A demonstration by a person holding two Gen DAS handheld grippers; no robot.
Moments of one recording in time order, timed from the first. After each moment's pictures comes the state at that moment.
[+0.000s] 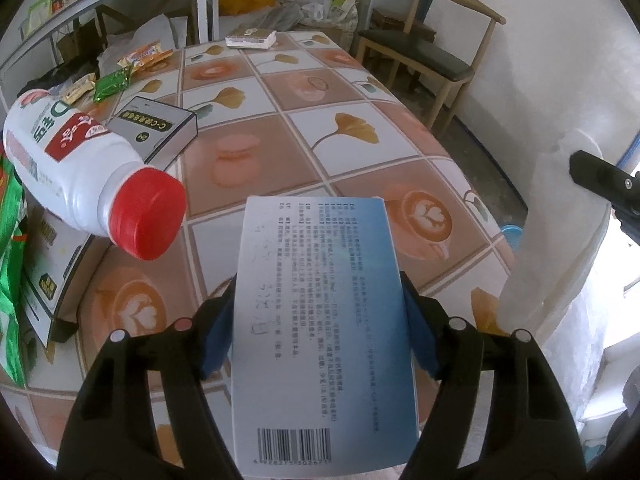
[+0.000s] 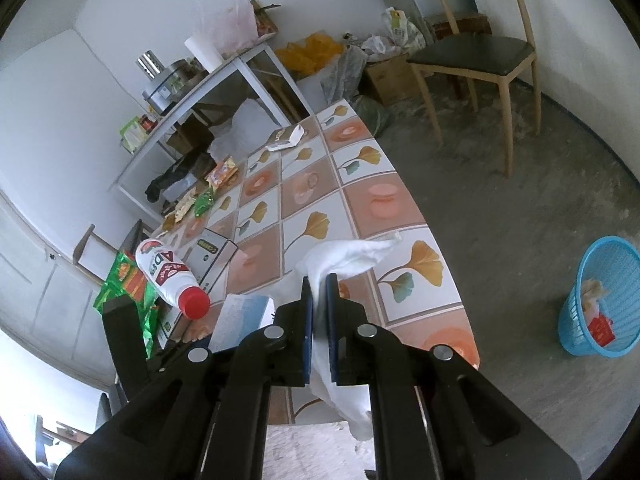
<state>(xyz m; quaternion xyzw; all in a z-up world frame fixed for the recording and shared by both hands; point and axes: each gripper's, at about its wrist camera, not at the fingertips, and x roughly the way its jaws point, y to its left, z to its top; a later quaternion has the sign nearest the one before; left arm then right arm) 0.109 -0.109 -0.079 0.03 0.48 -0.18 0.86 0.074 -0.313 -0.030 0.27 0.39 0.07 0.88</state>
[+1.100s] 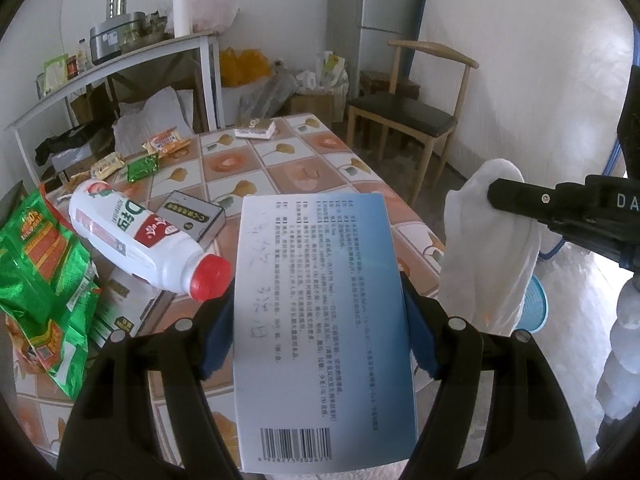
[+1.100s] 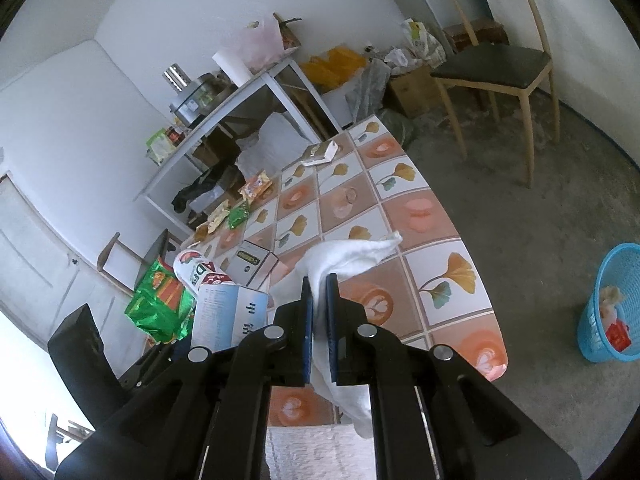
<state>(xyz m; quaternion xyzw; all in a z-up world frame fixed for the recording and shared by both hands) 0.064 -0.103 -0.004 0.05 0.36 -0.19 0.91 0.066 -0.301 -0.005 0.28 0.36 0.10 0.89</state>
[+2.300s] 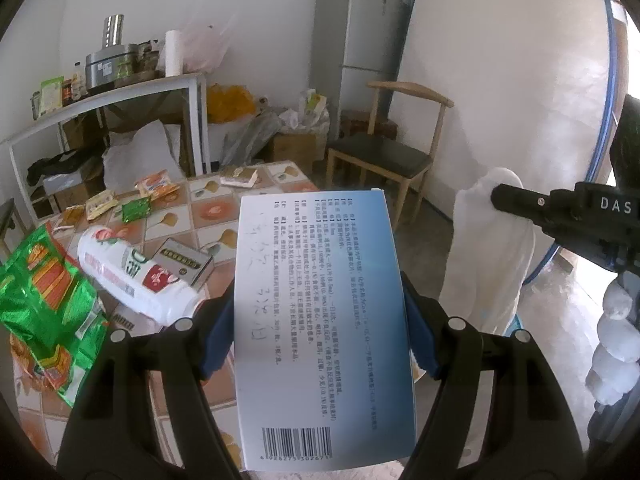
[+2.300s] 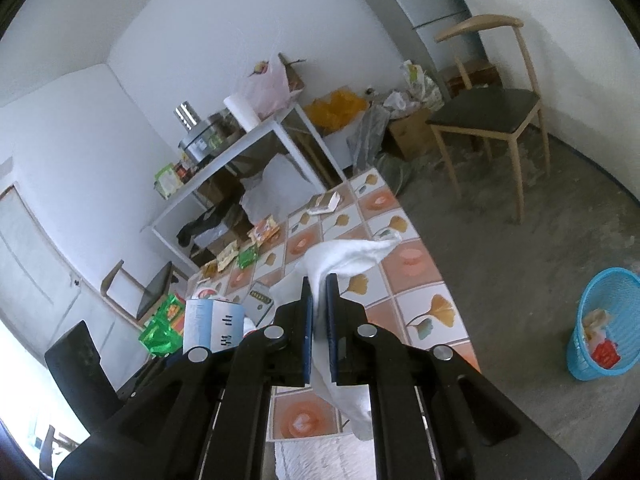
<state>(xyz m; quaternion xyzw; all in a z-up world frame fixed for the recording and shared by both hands) 0.040 -0.105 0.045 0.03 0.30 -0.23 0.93 0.029 -0.326 0.044 0.28 0.28 0.07 0.91</state>
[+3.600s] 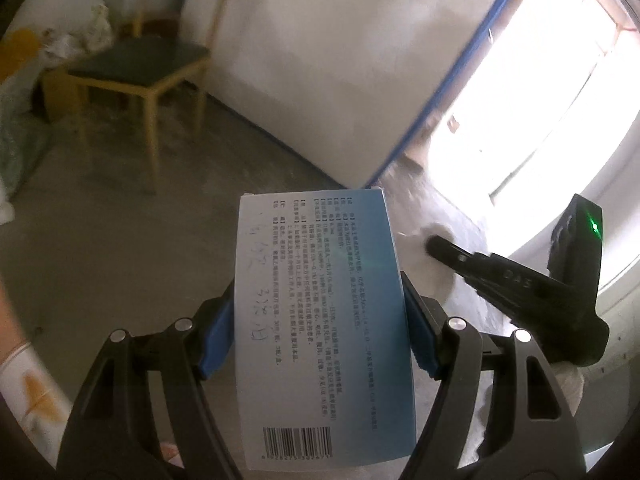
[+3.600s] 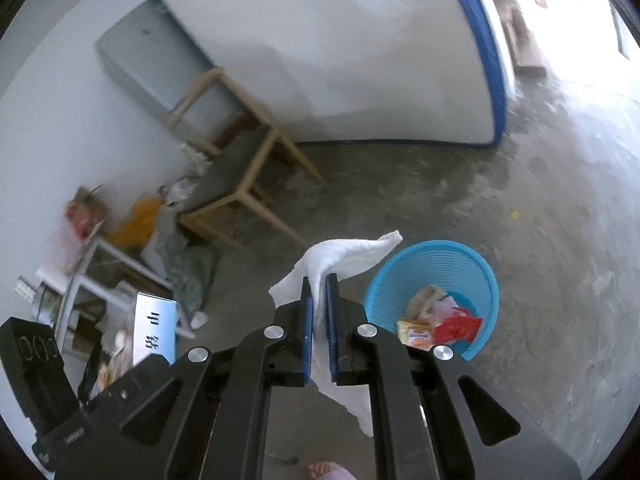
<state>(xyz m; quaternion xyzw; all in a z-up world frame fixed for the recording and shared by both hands) 0.094 -0.498 -0.051 0.06 0.46 -0.53 0.71 -0.075 -0.640 -0.105 0.44 0.25 -0.28 0.81</state>
